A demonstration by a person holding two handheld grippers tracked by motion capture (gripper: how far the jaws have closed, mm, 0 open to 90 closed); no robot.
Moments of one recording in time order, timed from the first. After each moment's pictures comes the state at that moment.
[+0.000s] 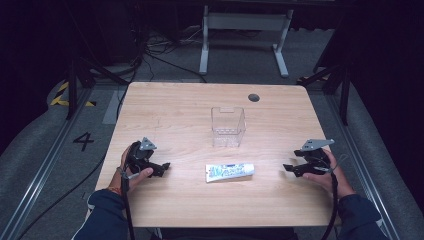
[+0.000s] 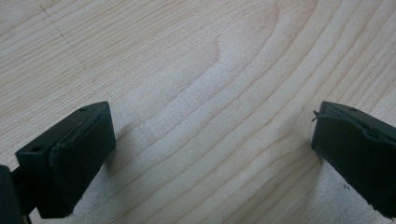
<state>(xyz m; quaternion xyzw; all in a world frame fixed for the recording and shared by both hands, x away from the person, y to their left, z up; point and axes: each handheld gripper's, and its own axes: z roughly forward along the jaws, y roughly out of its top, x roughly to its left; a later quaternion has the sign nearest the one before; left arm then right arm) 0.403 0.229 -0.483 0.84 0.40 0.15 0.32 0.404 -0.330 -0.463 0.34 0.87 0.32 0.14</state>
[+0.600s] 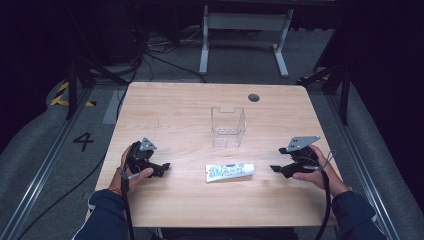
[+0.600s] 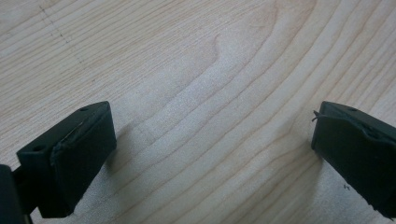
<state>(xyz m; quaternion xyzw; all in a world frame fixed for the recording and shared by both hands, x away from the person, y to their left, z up) 0.402 0.229 -0.483 0.84 0.40 0.15 0.32 0.399 -0.280 -0.433 0.25 0.90 0.34 0.13</state>
